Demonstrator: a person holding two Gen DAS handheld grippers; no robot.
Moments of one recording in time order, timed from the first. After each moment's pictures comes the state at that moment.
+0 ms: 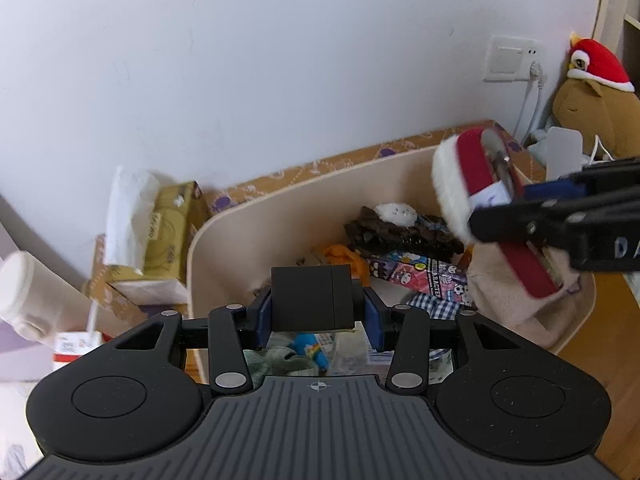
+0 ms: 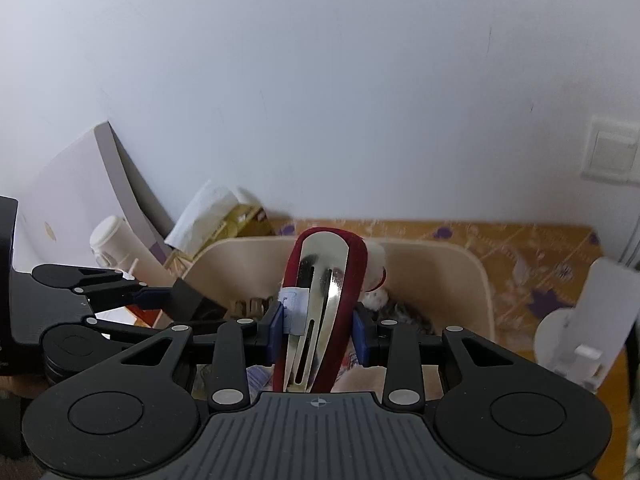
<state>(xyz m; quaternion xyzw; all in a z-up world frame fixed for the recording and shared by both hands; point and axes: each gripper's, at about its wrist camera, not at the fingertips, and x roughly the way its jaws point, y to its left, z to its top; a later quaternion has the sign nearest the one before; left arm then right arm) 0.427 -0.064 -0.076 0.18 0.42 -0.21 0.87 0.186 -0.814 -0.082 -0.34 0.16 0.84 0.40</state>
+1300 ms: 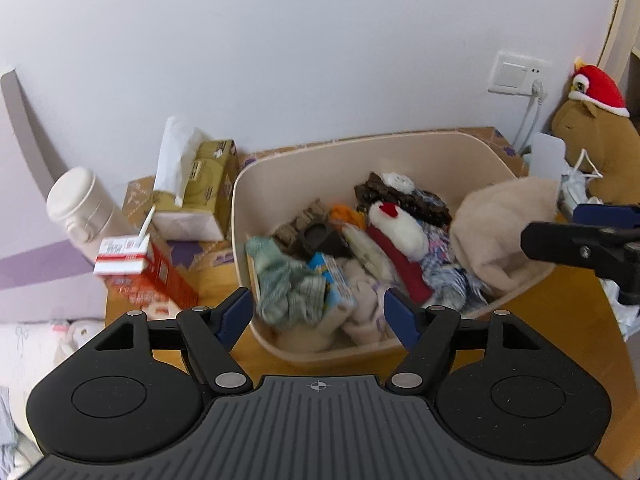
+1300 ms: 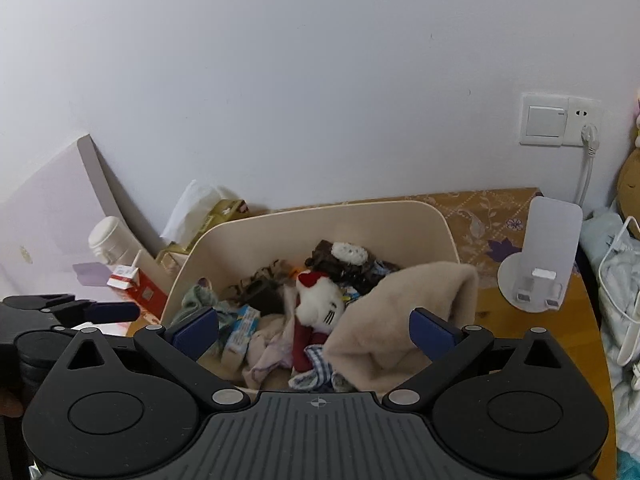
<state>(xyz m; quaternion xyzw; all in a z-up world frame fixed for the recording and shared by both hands) 0.361 -0.013 -0.041 0.15 0.43 -0.22 0.86 0.209 -0.900 -0.068 -0.31 0.17 0.81 0.47</state>
